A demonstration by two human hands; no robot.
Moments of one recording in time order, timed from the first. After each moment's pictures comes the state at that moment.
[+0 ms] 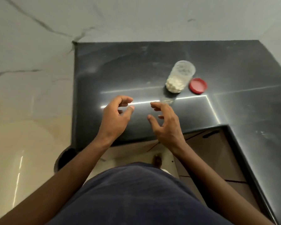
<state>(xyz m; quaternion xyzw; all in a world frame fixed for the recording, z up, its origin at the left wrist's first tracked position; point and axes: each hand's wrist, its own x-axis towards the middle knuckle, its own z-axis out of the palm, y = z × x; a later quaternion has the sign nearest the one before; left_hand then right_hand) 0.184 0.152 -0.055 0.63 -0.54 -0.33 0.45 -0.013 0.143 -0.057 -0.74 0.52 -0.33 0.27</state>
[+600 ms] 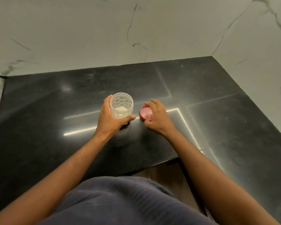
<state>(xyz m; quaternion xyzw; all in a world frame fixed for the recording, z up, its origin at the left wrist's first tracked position) 0.006 -0.042 -0.080 0.64 -0.53 -0.37 0.42 -0.212 -0.073 -0.074 -0.74 0.62 -0.13 0.21</state>
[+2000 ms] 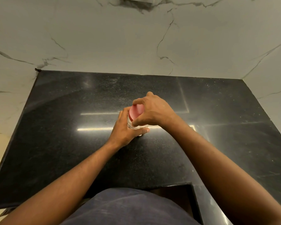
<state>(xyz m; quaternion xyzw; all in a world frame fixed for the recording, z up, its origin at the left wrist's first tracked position) 0.006 -0.057 -0.095 0.64 -0.52 -0.40 0.41 -0.112 -0.126 0.032 -0.85 0.50 0.06 0.15</state>
